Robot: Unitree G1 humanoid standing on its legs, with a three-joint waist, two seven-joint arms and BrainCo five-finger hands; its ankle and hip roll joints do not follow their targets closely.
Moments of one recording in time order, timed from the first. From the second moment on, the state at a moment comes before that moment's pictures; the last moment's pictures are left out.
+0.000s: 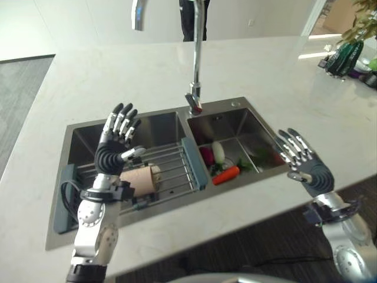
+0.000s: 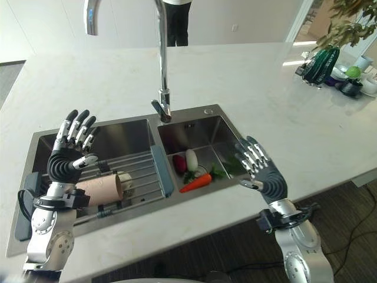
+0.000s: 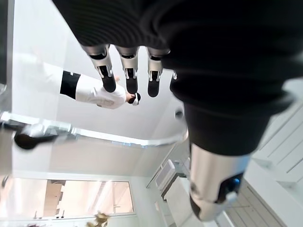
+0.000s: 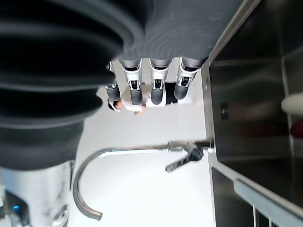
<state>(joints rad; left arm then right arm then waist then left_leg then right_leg) 0.09 0.41 0.09 -0.27 -0.61 -0.31 -0.16 0.25 -0.44 -0.07 -0.42 0.63 -0.03 0.28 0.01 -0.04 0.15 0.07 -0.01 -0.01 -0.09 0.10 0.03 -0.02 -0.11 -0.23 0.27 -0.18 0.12</state>
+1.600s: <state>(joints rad) 0.07 0.88 0.02 -0.18 0.30 -0.04 -0.28 0.22 -0.61 -0.25 -0.40 0.59 0.06 0.16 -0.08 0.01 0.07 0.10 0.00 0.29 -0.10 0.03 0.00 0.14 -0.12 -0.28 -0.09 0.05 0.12</state>
